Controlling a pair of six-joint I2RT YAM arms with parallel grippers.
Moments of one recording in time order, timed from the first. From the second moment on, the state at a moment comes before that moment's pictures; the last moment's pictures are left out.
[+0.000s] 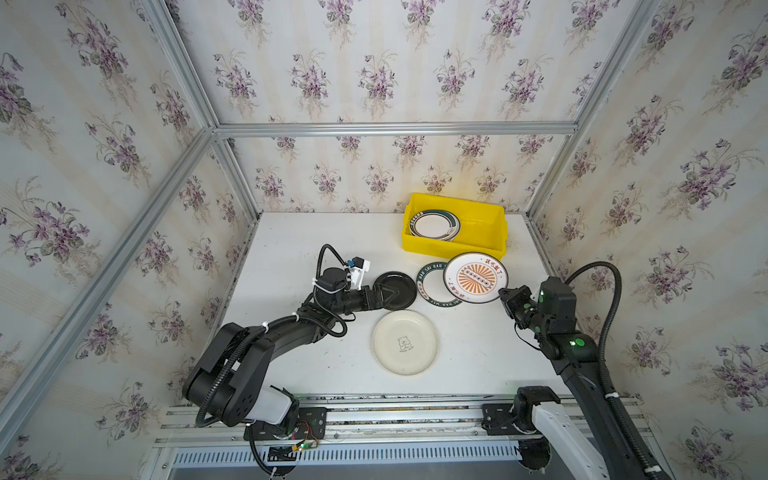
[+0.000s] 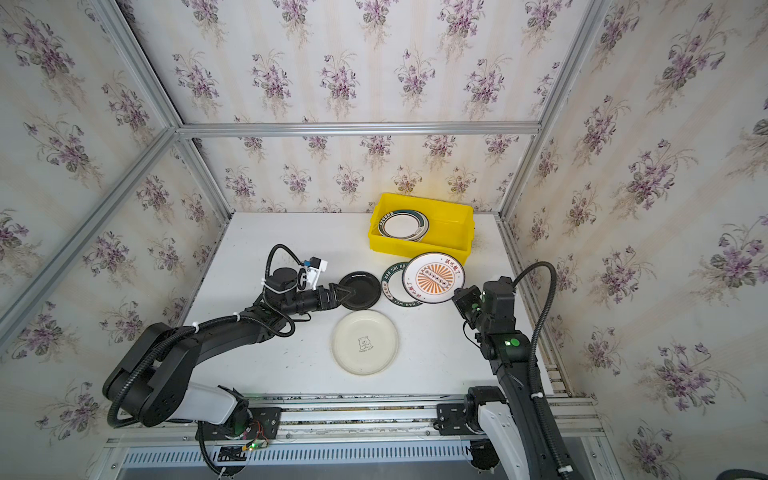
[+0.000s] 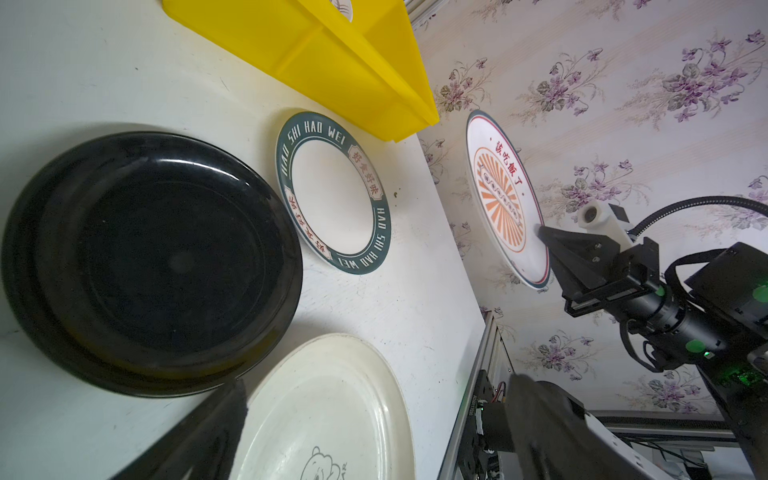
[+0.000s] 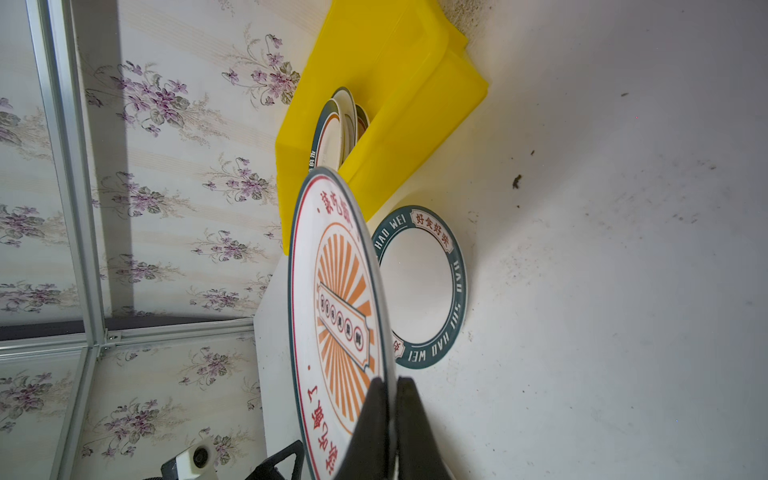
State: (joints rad) left arm -0.44 1.46 0.59 0.45 0.63 -0.72; right arm 0.01 0.71 0.61 -0.44 -0.17 1.04
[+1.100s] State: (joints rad) left arm -0.44 1.45 0.59 0.44 0.62 -0.72; right arm 0.06 1.49 1.08 -0.04 -0.20 0.96
